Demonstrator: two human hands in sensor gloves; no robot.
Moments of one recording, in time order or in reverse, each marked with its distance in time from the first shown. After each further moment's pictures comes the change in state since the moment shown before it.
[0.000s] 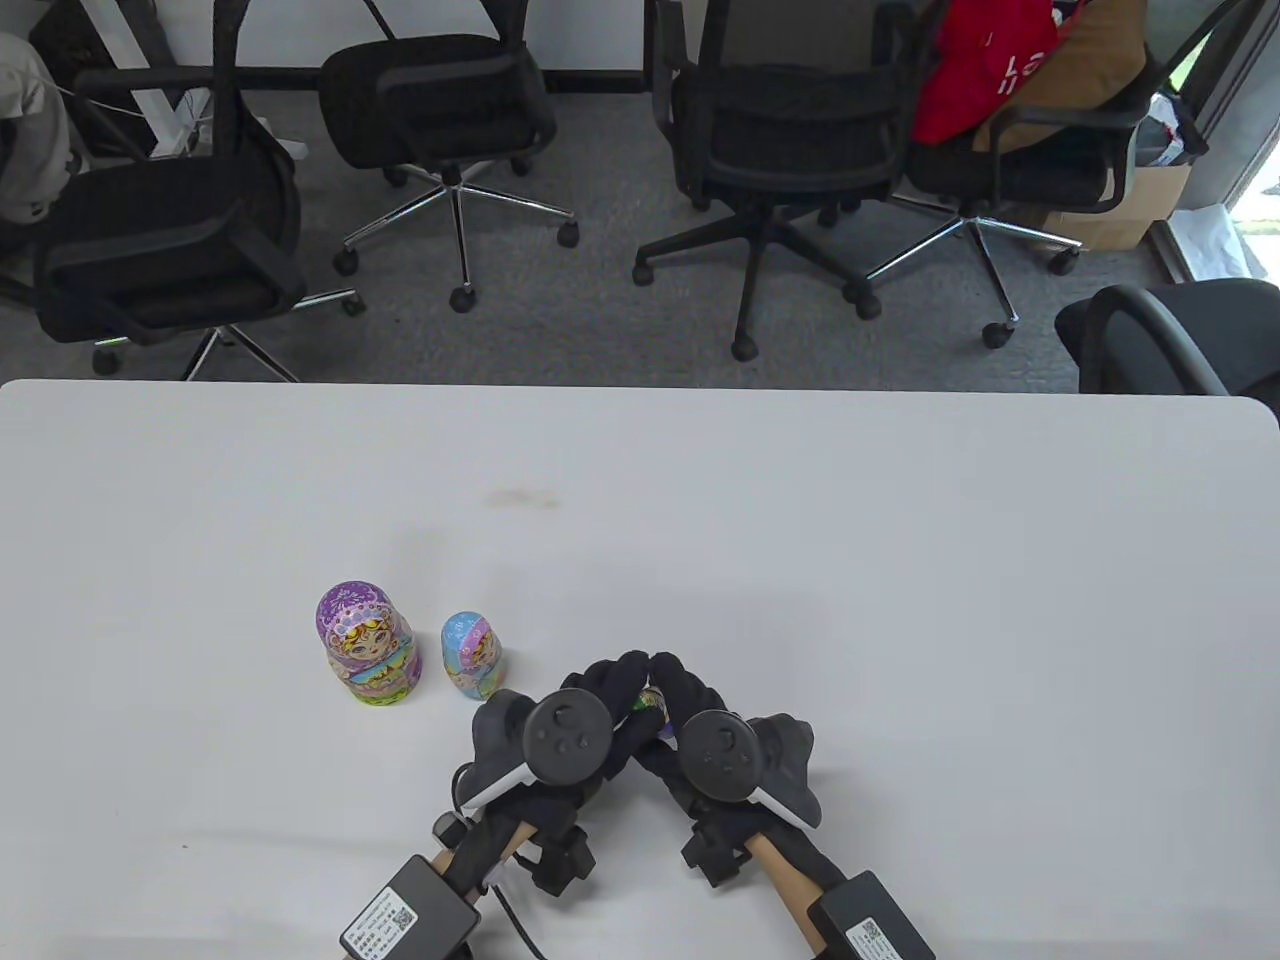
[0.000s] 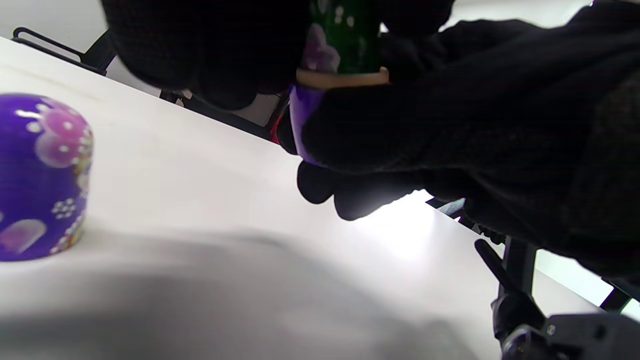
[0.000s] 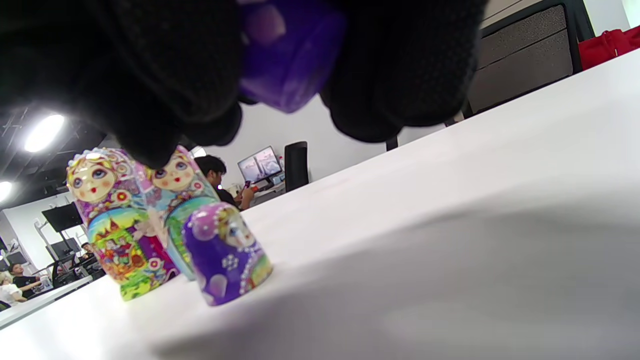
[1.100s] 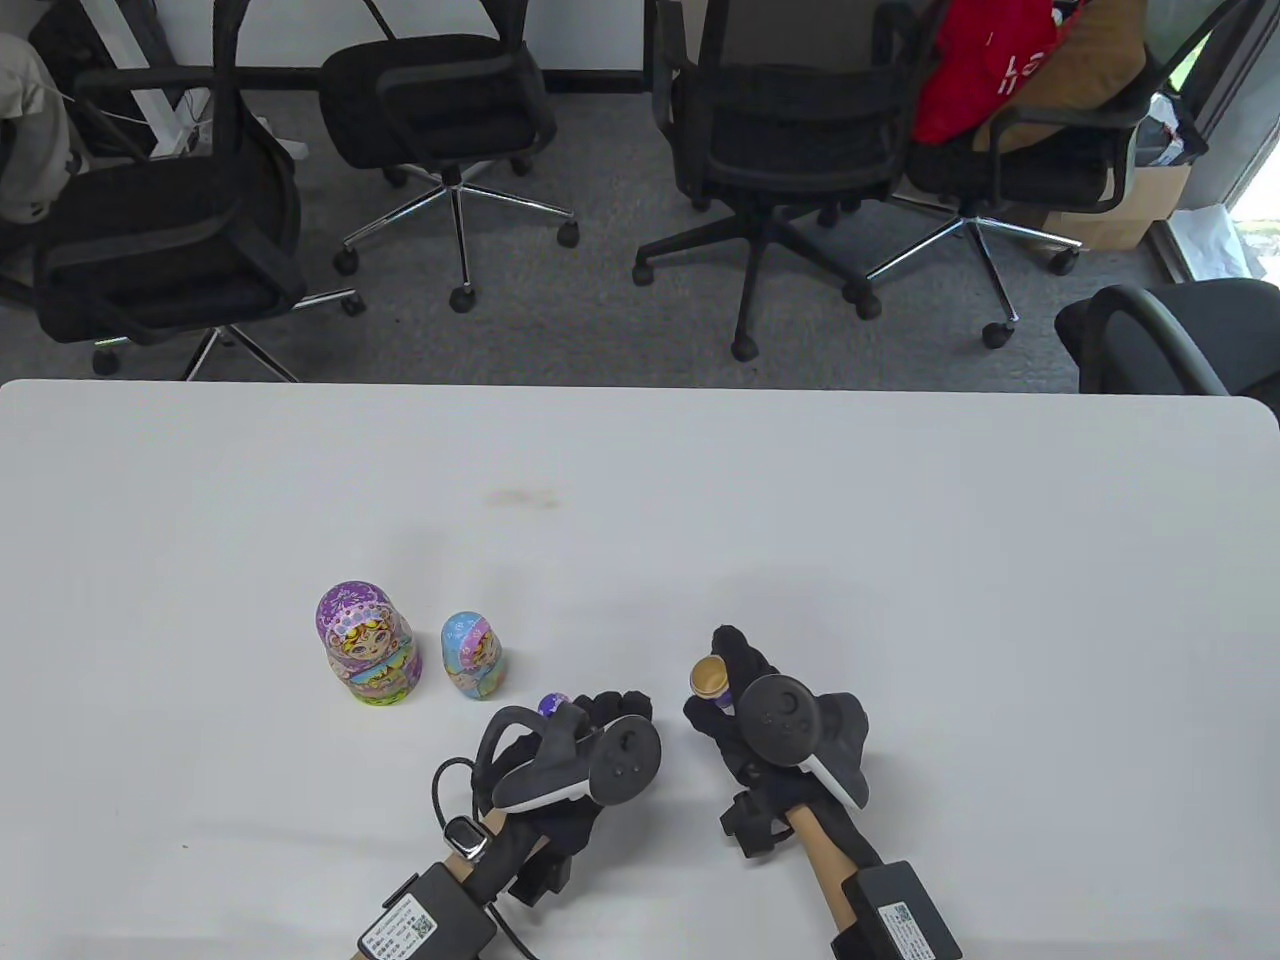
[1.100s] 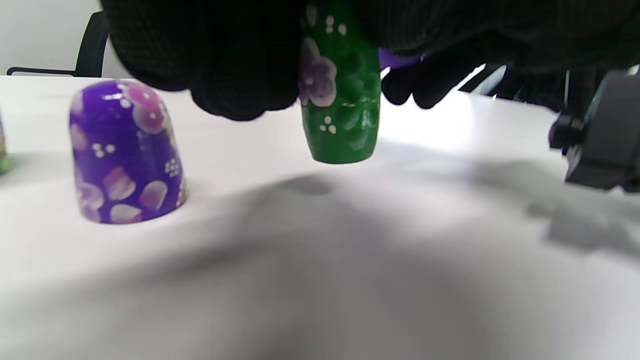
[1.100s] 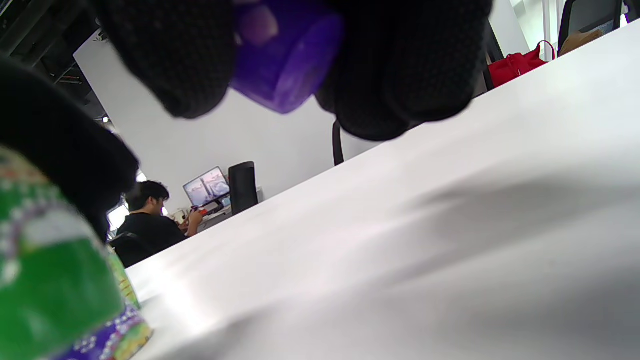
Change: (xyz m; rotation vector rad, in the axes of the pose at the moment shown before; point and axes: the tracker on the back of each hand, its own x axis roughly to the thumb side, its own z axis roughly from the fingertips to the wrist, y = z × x) left_hand 0.014 -0.027 -0.005 -0.238 0.013 -0.367; right_hand -0.051 -0.015 -0.006 -0.054 0.169 -0.012
